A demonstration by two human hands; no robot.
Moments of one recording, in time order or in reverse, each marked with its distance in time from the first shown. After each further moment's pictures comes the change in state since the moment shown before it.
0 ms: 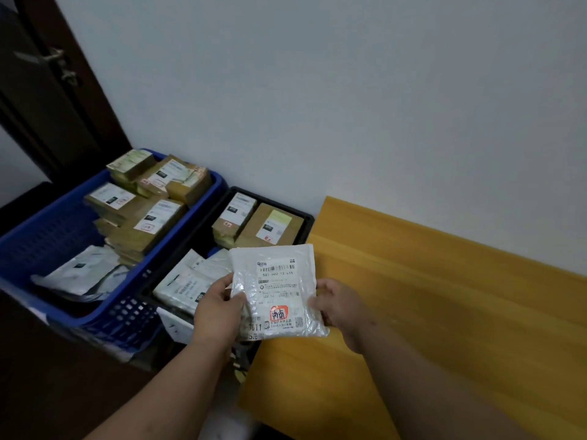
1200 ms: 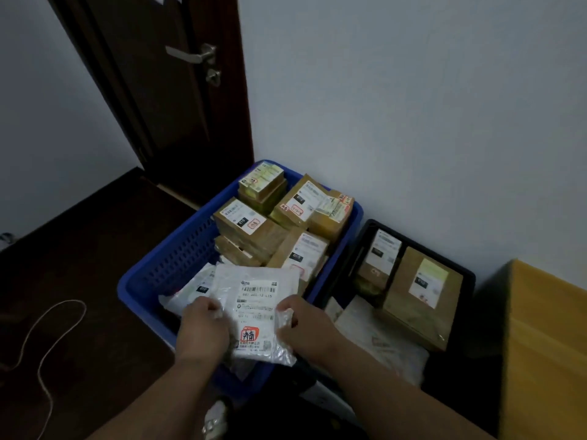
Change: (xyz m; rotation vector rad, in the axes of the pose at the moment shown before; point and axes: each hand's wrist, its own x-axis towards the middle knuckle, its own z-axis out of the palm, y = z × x) left_hand 0.281 -0.007 -0.343 0.407 0.236 -0.101; right_hand 0.187 -0.118 0.413 -0.640 -0.270 -0.127
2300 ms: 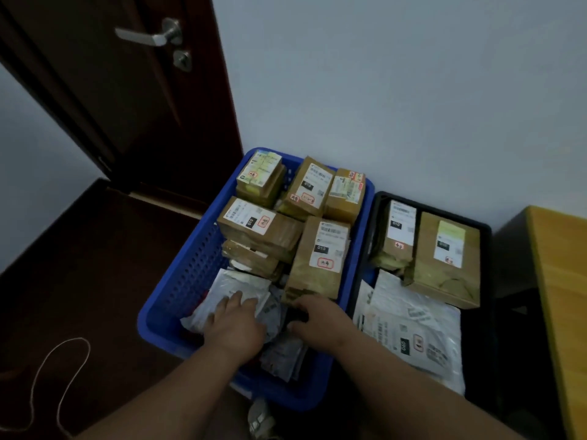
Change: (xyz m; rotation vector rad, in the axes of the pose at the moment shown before) left_hand 0.116 -0.018 -0.033 0.846 -0.495 0.364; right_hand 0.062 -0.065 0.058 -0.165 0.035 0.122
